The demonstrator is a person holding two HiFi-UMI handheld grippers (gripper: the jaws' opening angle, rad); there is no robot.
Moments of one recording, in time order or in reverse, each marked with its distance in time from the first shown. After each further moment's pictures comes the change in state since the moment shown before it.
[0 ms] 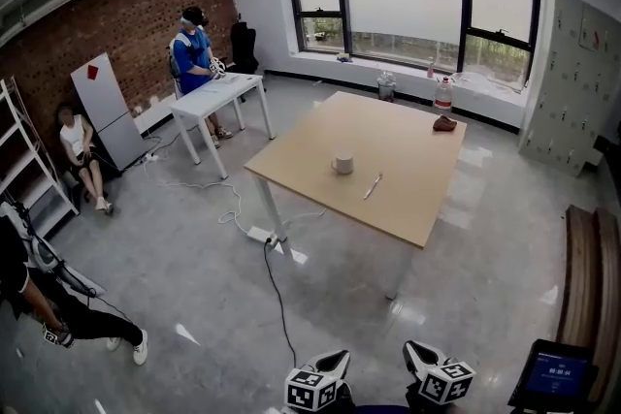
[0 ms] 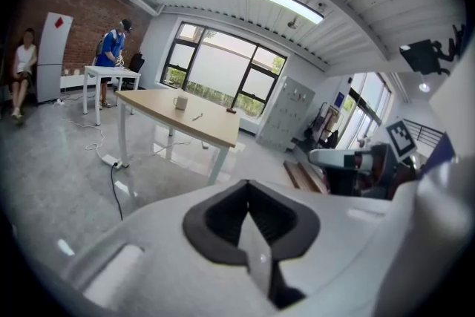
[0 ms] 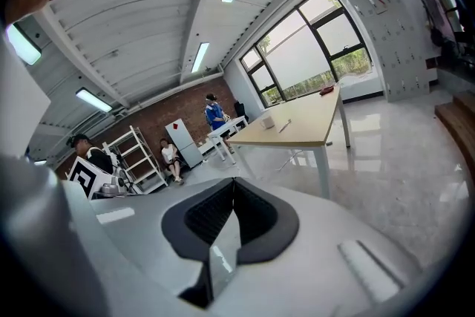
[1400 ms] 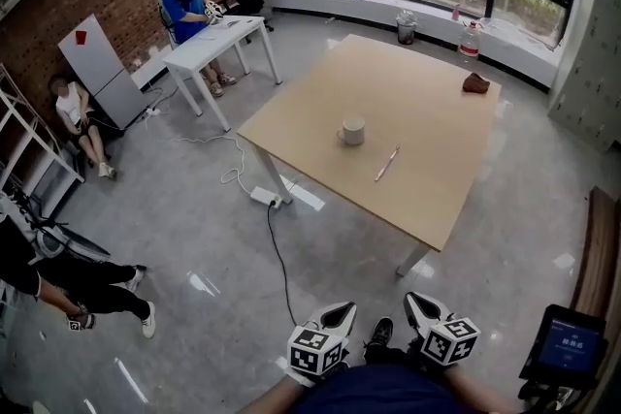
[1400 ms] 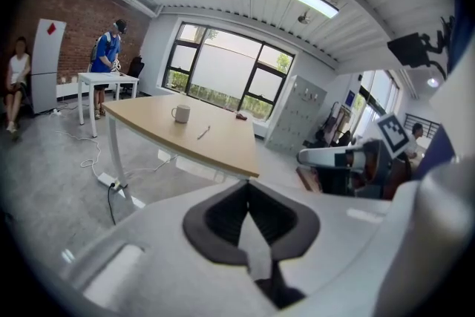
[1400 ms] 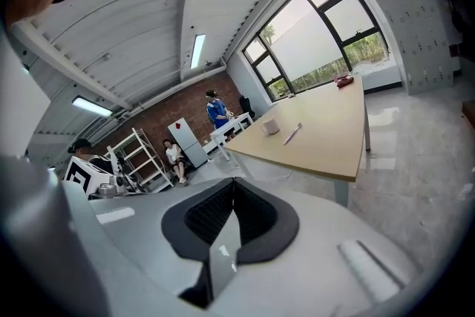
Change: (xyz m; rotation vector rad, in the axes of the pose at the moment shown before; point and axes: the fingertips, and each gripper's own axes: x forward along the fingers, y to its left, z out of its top) left arm 0.145 0.089 0.134 0.027 -0.022 0.041; right arm 0.180 -0.081 0.116 0.007 0.037 0.084
